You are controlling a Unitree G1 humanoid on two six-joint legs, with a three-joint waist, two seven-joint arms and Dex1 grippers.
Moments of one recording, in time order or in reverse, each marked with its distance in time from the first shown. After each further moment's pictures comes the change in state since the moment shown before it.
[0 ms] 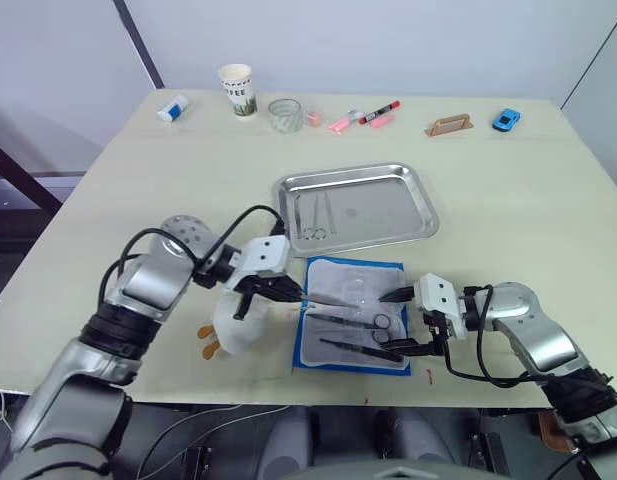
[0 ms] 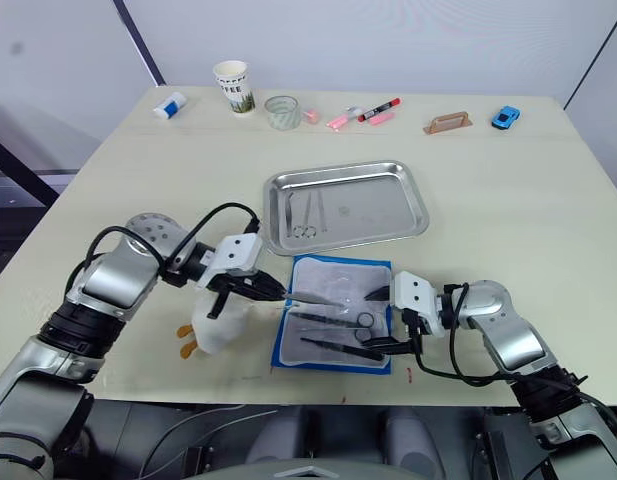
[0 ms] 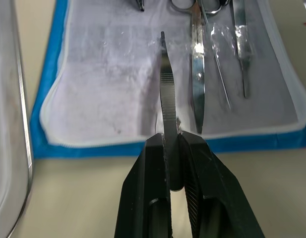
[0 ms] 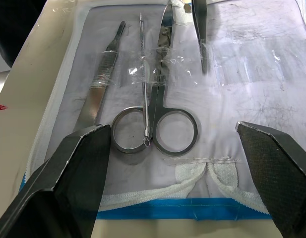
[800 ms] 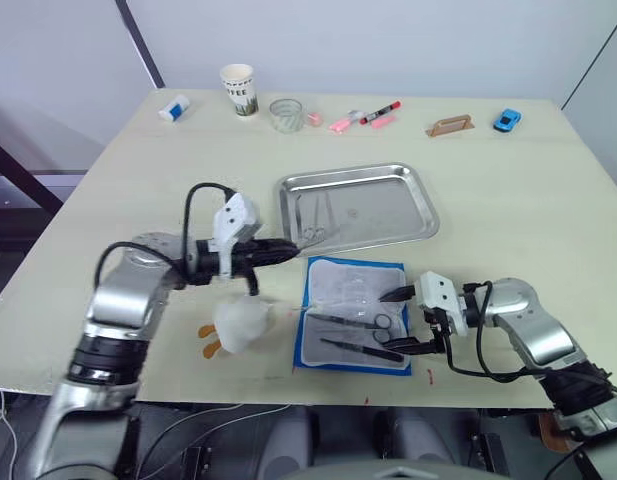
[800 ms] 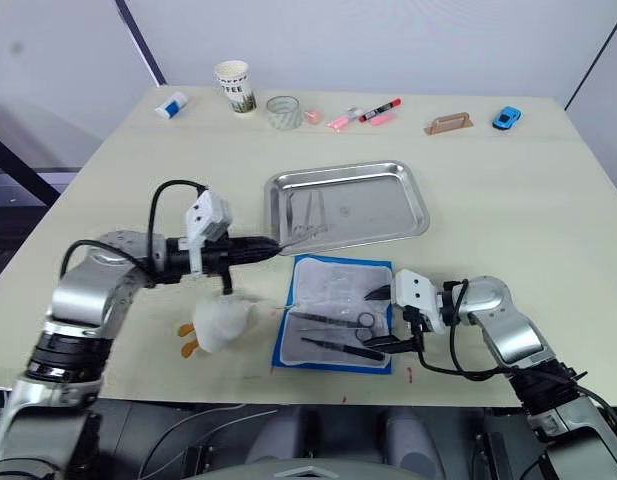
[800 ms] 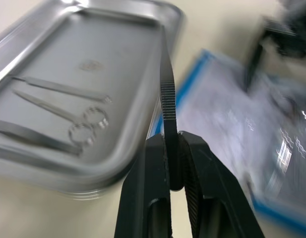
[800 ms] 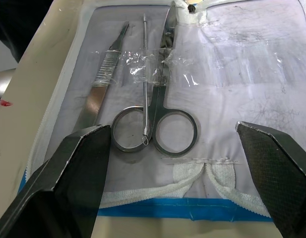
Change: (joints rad) left arm 0.123 -0.218 0.300 -0.199 -0.217 0.429 0.548; right arm -0.034 0.004 -0.002 0.050 0.001 -0.019 0.051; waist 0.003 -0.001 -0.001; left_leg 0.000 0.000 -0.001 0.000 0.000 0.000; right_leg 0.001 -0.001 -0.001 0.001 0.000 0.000
